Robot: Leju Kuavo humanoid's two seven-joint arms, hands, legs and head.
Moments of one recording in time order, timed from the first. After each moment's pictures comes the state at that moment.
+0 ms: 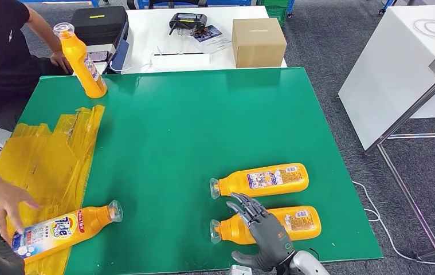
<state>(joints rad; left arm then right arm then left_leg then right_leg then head) 0.37 -0.34 0.37 -1.95 -0.23 0.13 -0.70 0.14 -0.26 0.57 -1.67 0.87 -0.19 -0.13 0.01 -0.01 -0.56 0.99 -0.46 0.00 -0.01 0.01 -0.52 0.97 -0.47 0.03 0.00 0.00</state>
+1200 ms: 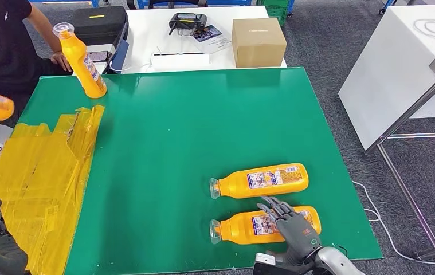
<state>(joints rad) 0.32 -0.35 0.41 -1.91 -0.17 0.01 -0.69 0.15 -0.43 0.49 -1.64 0.89 -0.06 -0.02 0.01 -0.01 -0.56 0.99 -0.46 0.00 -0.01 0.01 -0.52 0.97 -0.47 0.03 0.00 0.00</state>
